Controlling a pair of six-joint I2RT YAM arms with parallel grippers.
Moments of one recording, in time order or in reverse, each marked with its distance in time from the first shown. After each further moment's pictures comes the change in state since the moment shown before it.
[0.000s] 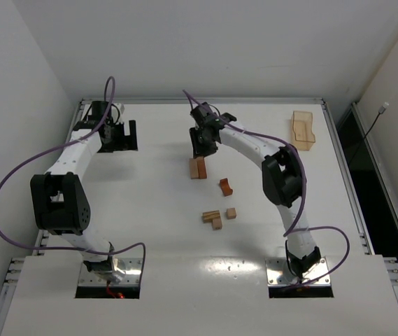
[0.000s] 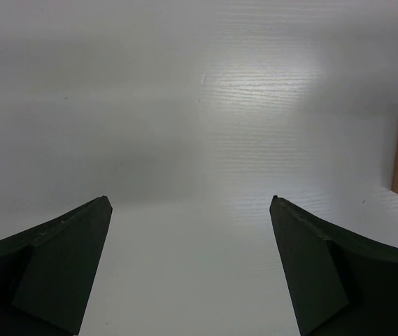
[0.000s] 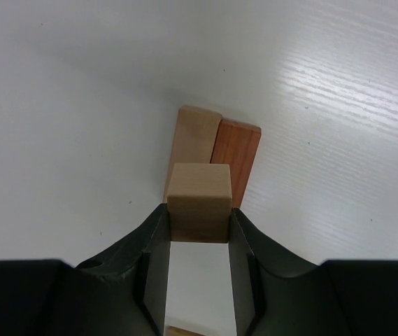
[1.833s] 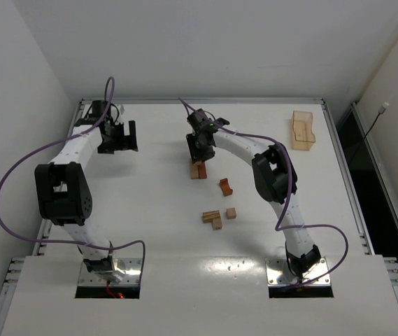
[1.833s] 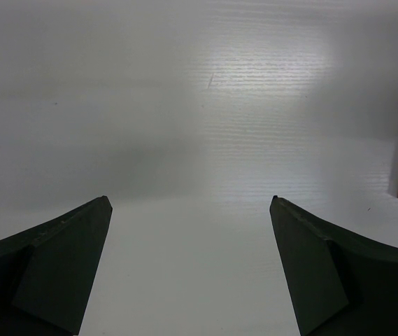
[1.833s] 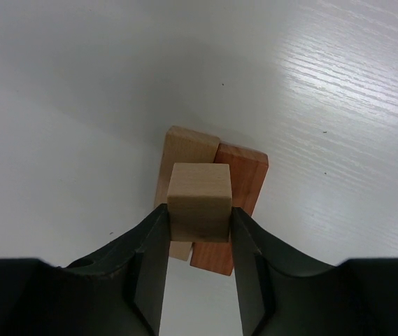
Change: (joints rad) left arm 0.027 0.100 0.049 -0.010 0.038 0.000; right arm 0.006 0.112 0.036 0.034 0.003 -0.013
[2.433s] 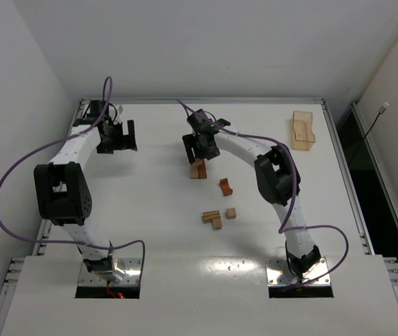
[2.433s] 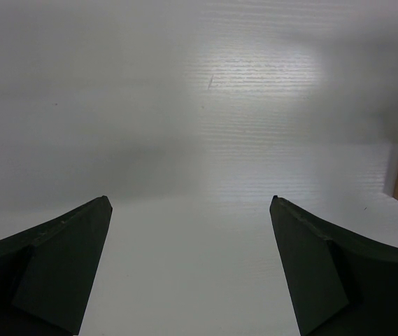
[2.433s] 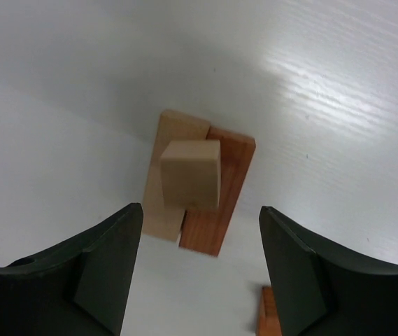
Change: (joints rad) left arm 0.015 0.000 0.002 -0.001 0.020 0.000; right arm 0.008 -0.033 -0.034 0.018 0.039 -0.041
